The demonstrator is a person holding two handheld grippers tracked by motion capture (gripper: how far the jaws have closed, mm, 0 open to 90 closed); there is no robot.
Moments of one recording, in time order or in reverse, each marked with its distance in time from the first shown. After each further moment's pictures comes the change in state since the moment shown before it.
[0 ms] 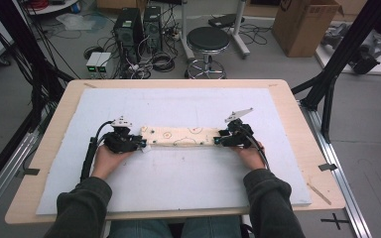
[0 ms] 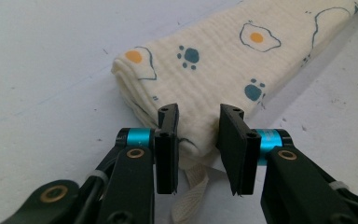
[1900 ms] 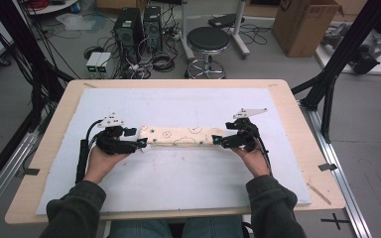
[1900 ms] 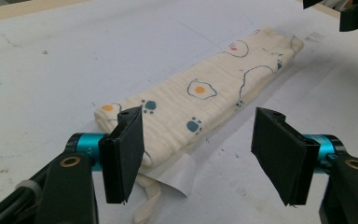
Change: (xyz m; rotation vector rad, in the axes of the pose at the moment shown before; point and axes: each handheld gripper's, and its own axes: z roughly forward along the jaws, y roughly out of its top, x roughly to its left) left arm -0.024 0.013 -0.044 -0.163 -0.043 0.018; right arm 0.023 0.007 -0.039 -0.195 0.021 0.100
